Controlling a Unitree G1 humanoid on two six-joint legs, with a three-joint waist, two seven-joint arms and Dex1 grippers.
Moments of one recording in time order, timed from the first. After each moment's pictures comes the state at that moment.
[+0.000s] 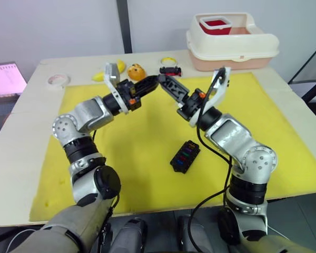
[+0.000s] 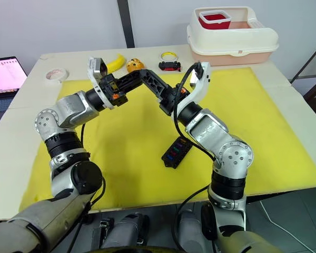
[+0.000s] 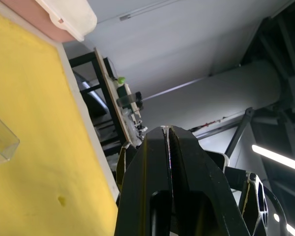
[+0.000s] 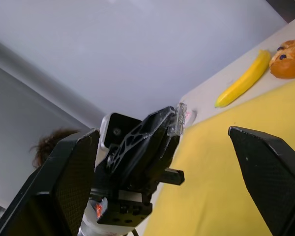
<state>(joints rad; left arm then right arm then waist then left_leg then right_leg) -0.98 0.04 0.77 0.30 -1.47 1.48 0.16 -0.60 -0.06 -0.19 -0.38 1.42 0.86 -0.34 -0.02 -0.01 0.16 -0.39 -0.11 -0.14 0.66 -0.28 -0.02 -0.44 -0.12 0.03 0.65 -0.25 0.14</state>
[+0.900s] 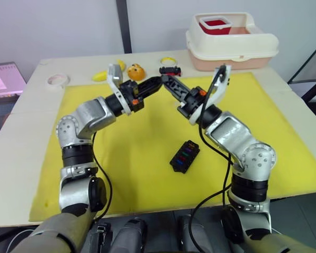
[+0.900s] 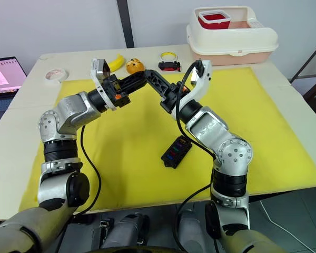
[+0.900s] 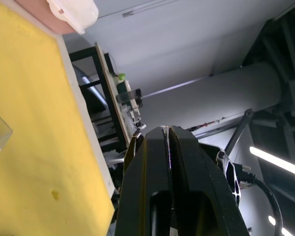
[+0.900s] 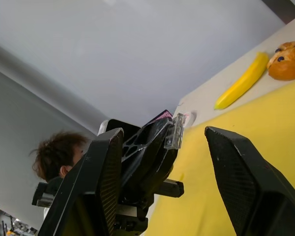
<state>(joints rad) -0.86 0.19 0.39 0.27 -1.85 1.19 0.26 -0.61 -0.11 -0.14 -0.35 1.44 0.80 -0.34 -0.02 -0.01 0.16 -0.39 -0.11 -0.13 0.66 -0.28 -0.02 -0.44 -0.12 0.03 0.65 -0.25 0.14</state>
